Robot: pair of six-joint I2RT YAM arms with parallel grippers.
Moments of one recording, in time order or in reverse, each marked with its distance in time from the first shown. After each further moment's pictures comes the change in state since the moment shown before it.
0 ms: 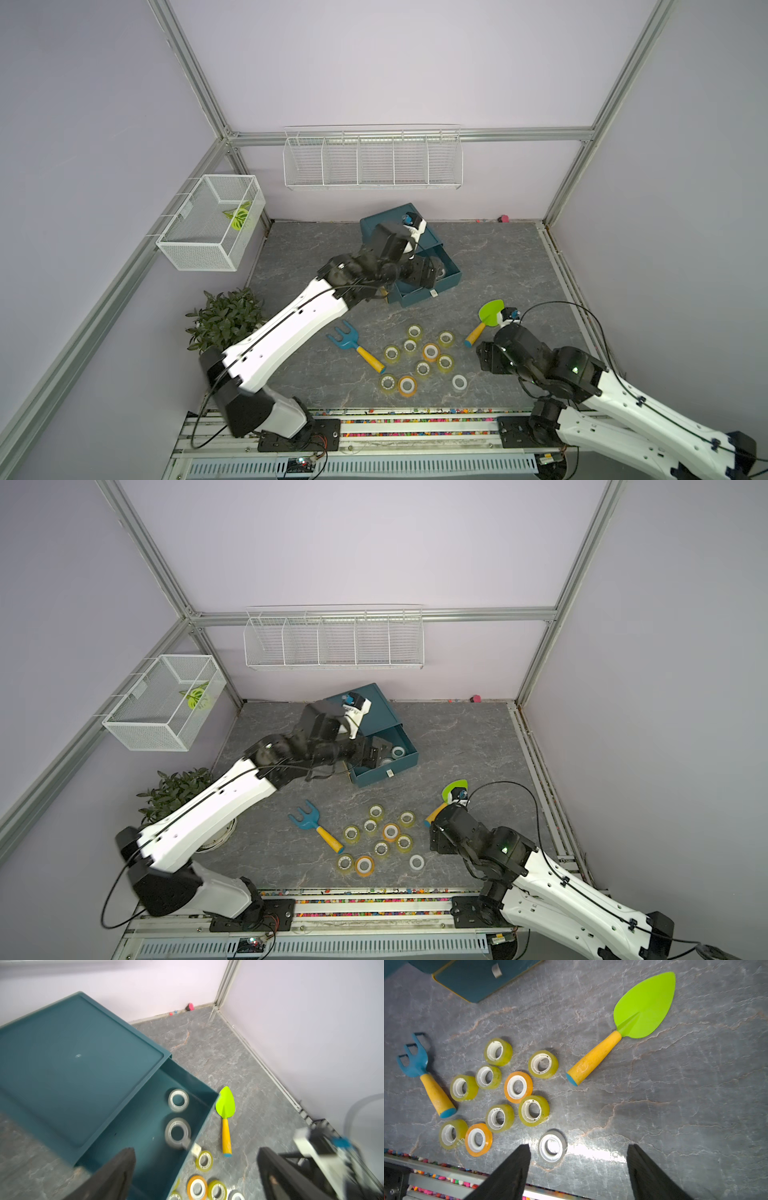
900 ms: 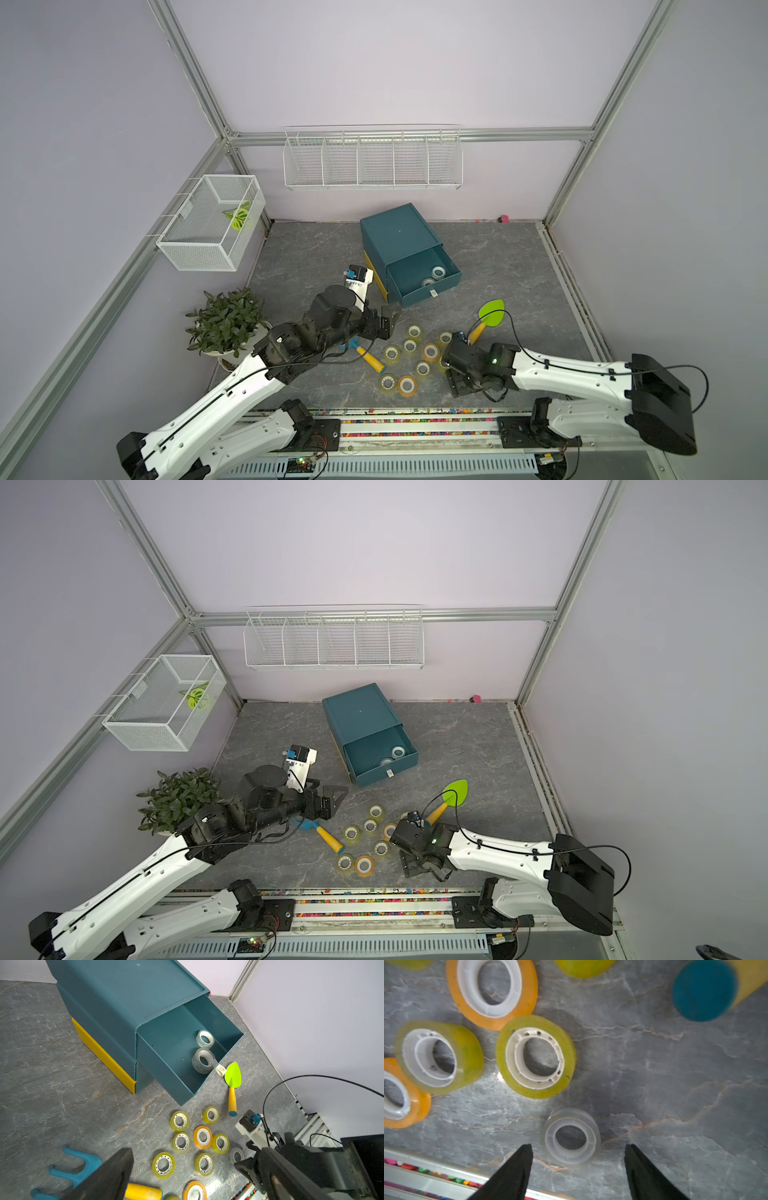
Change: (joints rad) left arm -0.003 -0.485 -0.529 0.042 -0.060 -0.163; right arm 0.193 0.507 -0.052 0.212 -0.167 0.010
